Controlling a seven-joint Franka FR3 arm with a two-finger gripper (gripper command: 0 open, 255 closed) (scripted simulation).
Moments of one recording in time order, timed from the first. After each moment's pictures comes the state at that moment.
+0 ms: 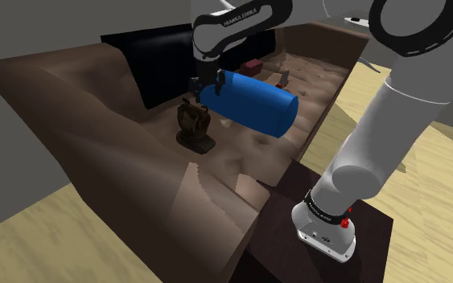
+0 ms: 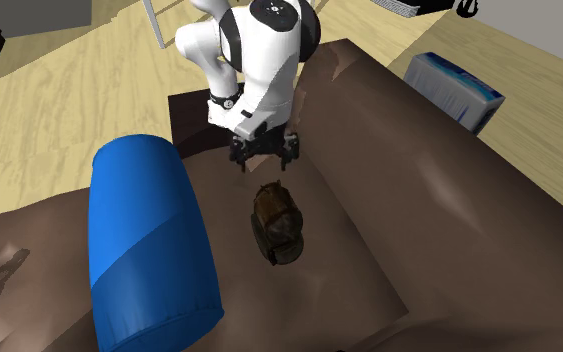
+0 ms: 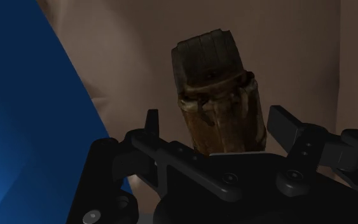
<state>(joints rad) 0.04 0.03 0.02 -2.05 -0.10 2.05 0.29</state>
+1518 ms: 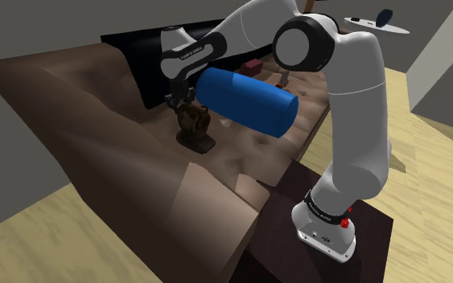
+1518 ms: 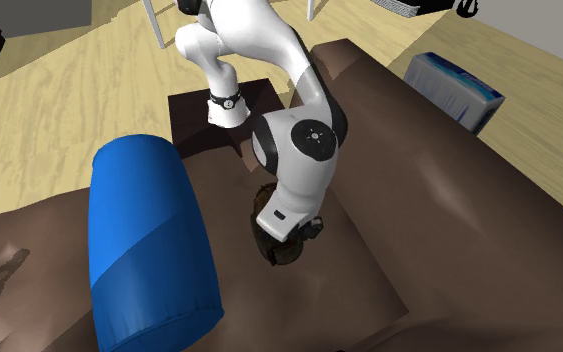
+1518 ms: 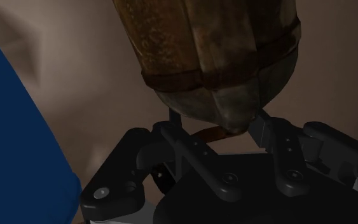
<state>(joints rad) 0.05 0.58 0.01 -1.58 -0.13 2.14 0.35</state>
